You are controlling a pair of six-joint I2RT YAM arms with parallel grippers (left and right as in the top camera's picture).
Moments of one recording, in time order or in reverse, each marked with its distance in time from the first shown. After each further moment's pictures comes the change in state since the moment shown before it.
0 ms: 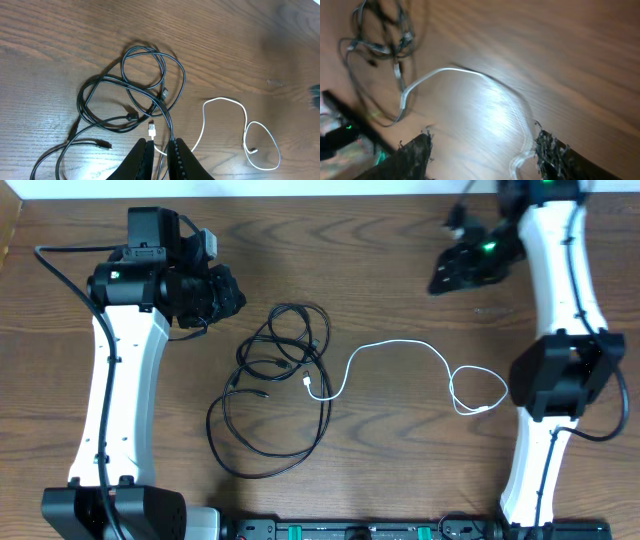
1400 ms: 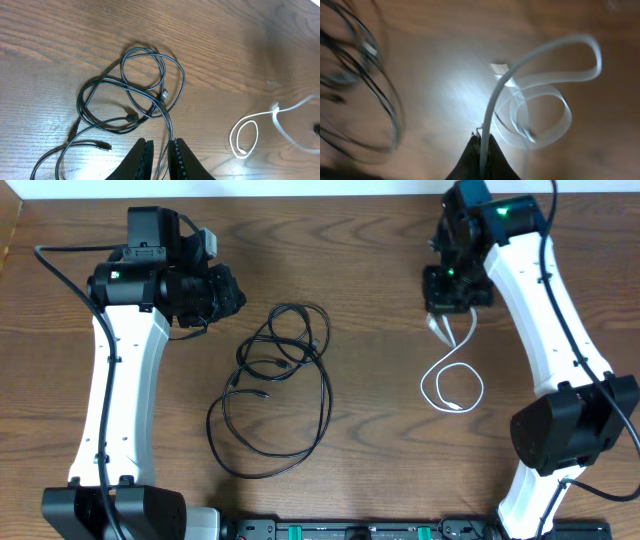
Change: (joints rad) left arm 0.000 0.000 0.000 0.005 0.000 0.000; right arm 0.165 -0.329 -0.334 0.090 0.372 0.522
